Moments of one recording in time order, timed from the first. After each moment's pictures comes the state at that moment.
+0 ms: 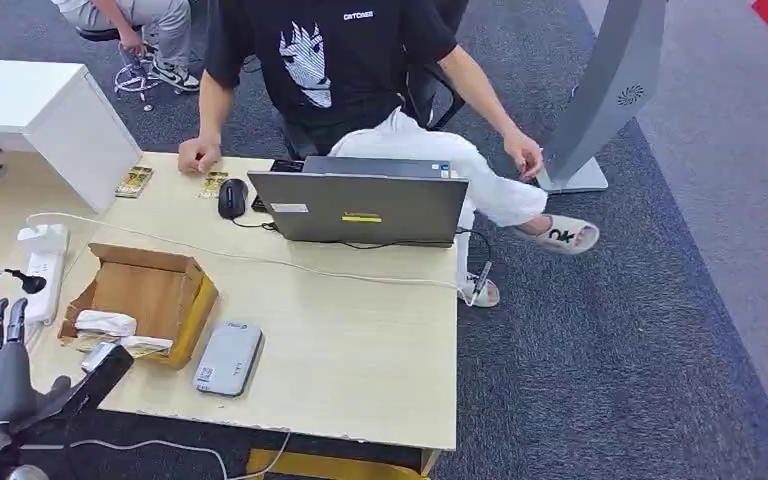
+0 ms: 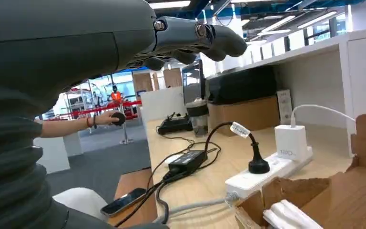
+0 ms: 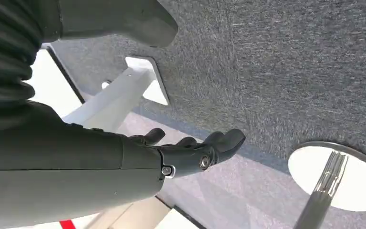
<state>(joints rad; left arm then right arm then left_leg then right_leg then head) 0.15 -0.14 0.71 -1.80 -1.57 0.12 -0.10 0.06 0.25 -1.07 -0.94 1.57 0.07 0.23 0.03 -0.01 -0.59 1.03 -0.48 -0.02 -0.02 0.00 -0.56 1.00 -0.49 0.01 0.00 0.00</state>
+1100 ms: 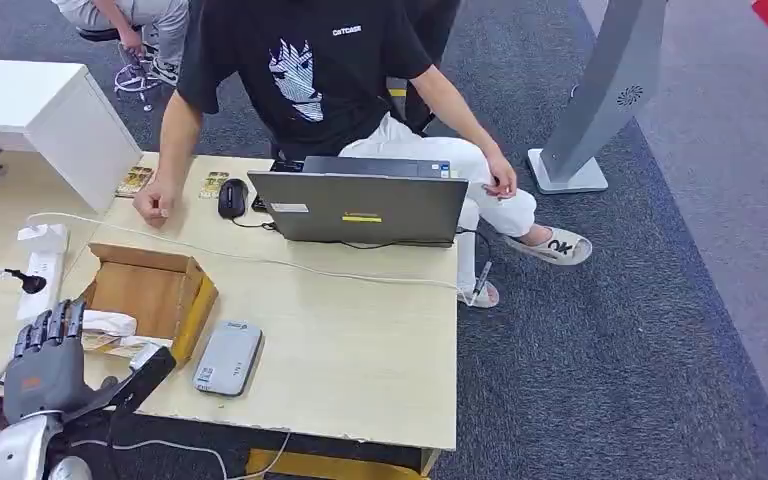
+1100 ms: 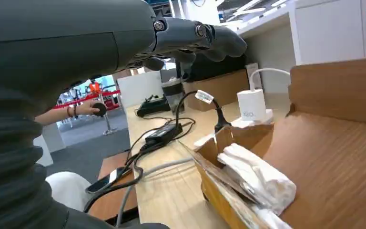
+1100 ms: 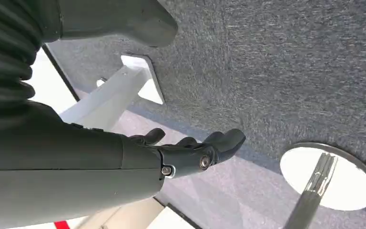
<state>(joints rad) 0.16 -0.11 0.55 -1.71 -1.57 0.08 -0.07 0.05 0.25 -1.04 -0.93 1.57 0.06 0.23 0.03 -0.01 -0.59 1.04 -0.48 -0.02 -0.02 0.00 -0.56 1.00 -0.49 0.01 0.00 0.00</state>
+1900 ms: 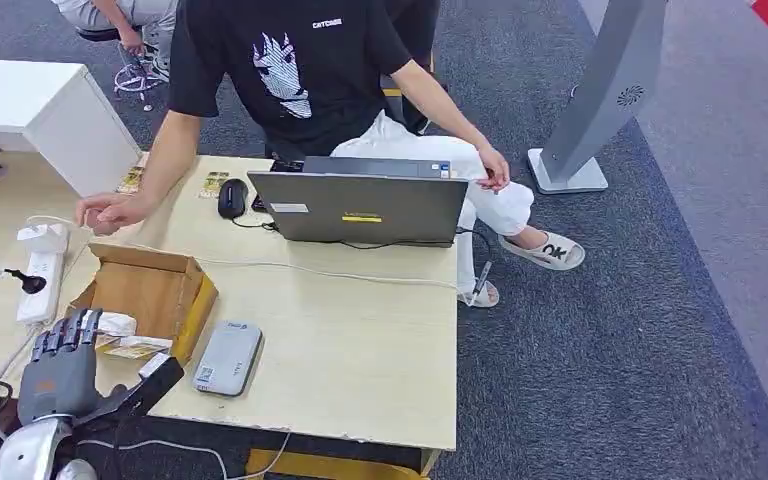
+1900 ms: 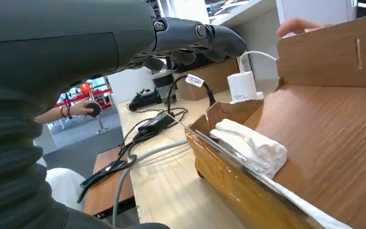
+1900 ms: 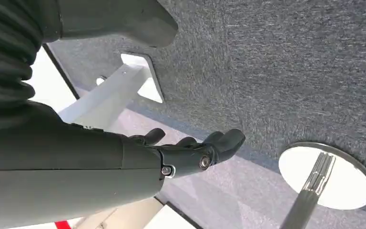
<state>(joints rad) 0.16 -0.10 0.55 -1.65 -1.57 0.10 -0.10 0.05 0.25 -1.03 -0.93 1.57 0.06 0.24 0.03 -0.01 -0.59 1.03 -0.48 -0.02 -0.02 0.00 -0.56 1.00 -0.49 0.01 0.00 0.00</state>
